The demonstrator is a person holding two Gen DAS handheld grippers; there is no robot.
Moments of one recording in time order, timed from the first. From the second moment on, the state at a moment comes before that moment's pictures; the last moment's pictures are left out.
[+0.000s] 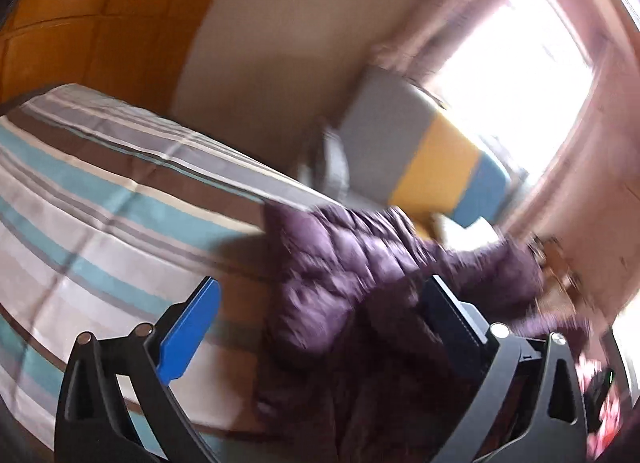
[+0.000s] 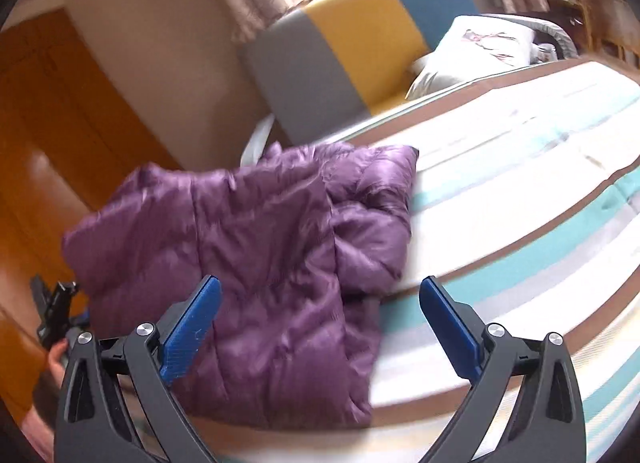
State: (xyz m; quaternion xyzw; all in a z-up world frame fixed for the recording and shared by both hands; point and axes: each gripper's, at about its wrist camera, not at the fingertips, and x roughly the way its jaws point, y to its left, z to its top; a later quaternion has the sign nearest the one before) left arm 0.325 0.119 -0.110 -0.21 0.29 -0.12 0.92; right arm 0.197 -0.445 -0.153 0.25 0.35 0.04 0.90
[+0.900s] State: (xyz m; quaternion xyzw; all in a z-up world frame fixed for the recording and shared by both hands) left arm 0.267 0.069 -0.162 -0.14 0.45 -0.28 0.84; right arm 0.174 -0.459 -0.184 0.32 0.44 0.16 0.82
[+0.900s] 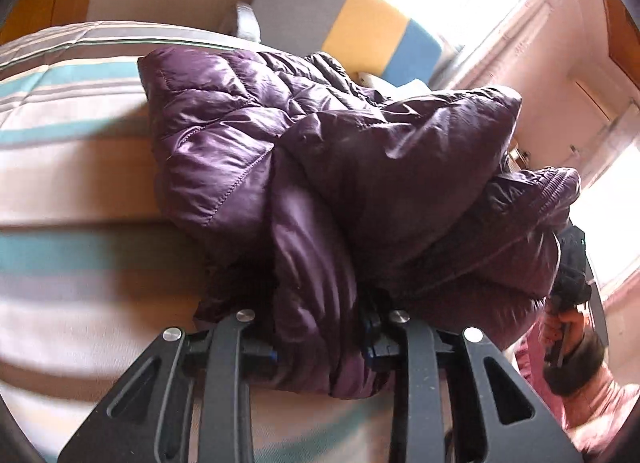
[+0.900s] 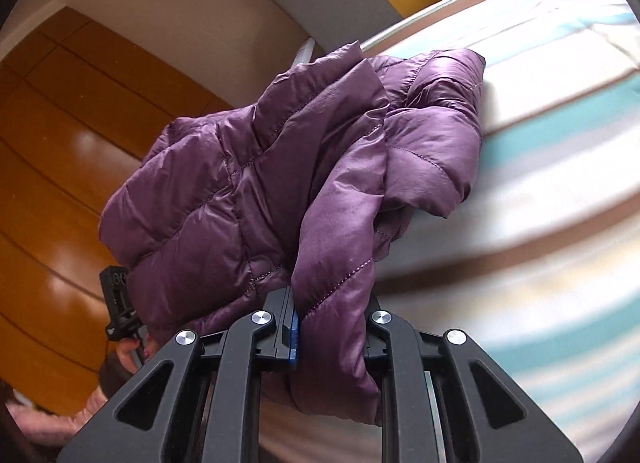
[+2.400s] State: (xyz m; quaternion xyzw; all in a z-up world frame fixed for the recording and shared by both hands) left arm 0.297 0.038 -0.021 -0.06 0.32 -0.21 0.92; right arm 0.234 -0.441 -0.065 0.21 0.29 0.10 0.93
